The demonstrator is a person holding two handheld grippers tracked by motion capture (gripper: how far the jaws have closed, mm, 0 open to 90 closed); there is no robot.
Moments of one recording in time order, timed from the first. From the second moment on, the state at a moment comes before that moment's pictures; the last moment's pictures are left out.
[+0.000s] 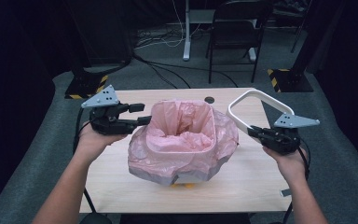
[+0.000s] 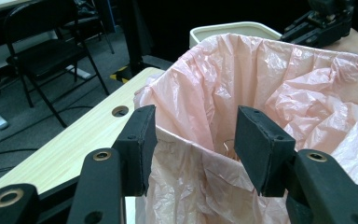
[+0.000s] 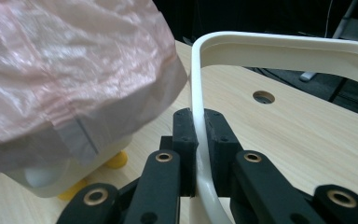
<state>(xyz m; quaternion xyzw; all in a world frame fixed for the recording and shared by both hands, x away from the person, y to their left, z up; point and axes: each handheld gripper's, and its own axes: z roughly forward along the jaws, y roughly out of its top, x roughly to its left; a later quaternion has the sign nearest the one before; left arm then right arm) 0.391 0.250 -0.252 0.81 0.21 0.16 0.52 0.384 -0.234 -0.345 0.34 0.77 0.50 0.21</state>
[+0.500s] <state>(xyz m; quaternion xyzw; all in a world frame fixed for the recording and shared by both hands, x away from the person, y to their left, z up) 0.391 0.250 -0.253 0.81 0.21 0.16 0.53 0.384 -0.230 -0.378 0.36 0.77 0.48 0.21</state>
